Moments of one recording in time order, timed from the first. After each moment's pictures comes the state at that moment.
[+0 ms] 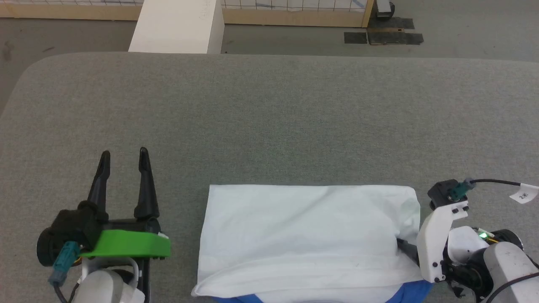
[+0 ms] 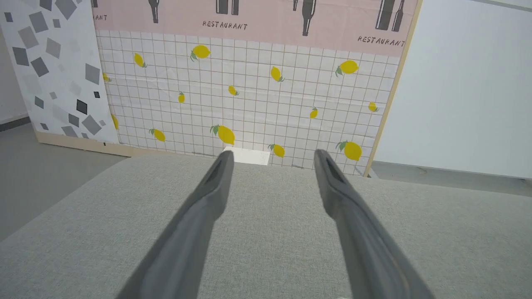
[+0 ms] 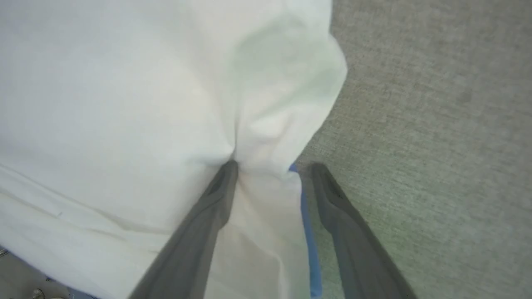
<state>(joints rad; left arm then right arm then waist) -0.07 0.17 -0.05 -0.07 -0.29 0.03 -0.26 -0.20 -0.28 0.20 0.25 0.45 0.12 0.82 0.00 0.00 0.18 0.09</state>
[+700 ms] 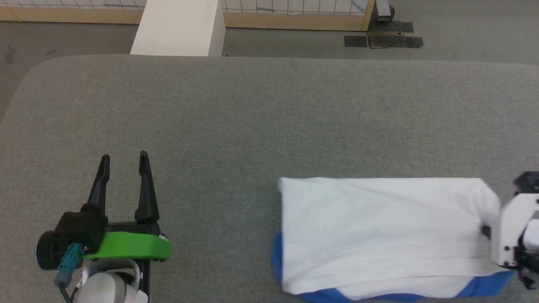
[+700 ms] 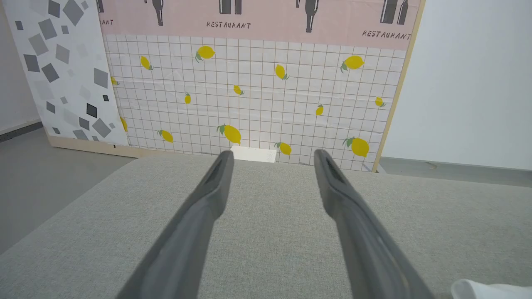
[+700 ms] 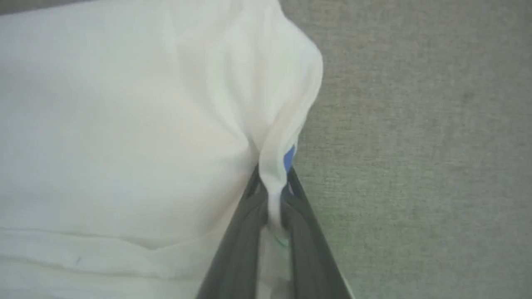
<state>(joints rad) -0.07 0.13 -0.02 -0.05 -0.22 0.02 -0.26 -0.22 -0.35 -0.12 0.34 0.34 0.13 0.82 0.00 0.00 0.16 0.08</state>
